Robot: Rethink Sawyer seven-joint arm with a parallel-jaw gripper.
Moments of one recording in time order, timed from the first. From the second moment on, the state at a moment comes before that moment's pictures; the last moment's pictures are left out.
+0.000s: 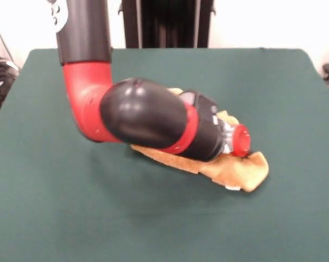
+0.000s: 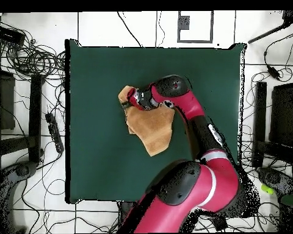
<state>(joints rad) -0.45 0.03 0.42 1.04 0.29 1.20 1.66</state>
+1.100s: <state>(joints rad) -0.50 0.20 0.56 0.82 0.17 1.55 1.60</state>
